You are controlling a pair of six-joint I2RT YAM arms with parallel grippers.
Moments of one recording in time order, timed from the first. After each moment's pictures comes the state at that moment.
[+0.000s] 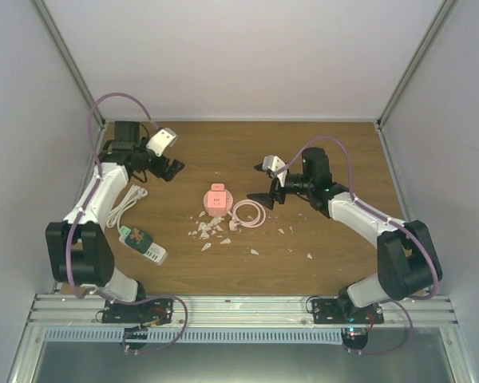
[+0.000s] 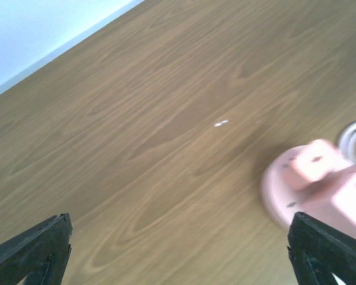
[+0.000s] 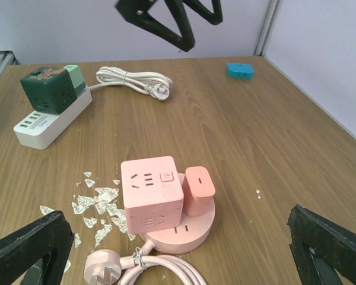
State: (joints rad) left arm 0.02 1.56 1.28 -0.57 0.46 0.57; right arm 0.40 1.47 0.88 0.14 -0.85 -0.46
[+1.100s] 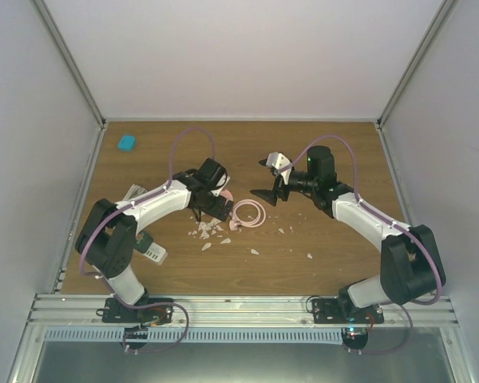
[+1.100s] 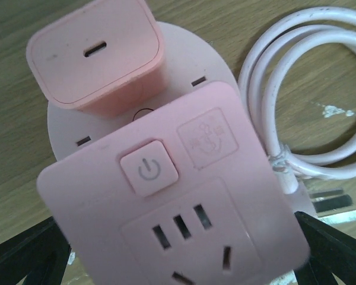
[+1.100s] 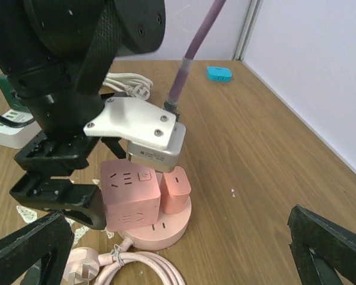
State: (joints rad) left arm -0.58 1.66 1.14 -0.66 -0.01 -0.12; right arm 0.37 1.44 0.88 0.14 -0.81 -0.48
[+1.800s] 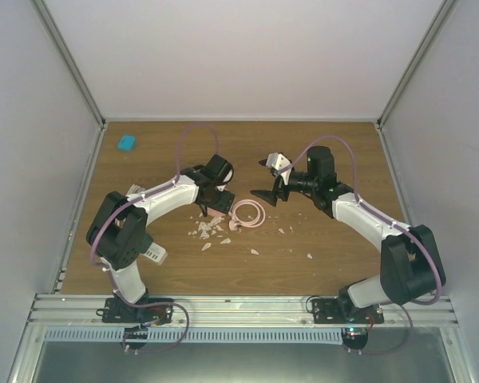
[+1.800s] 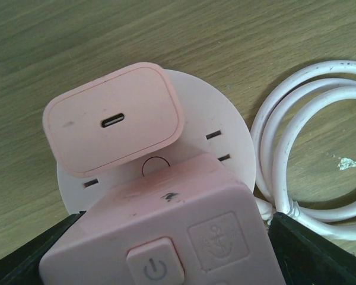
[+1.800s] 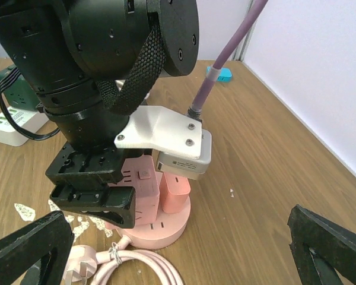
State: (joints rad) left arm -0.60 1.77 1.23 -0.65 -0.08 -0.19; right arm 0.37 1.44 0.88 0.14 -0.81 -0.50
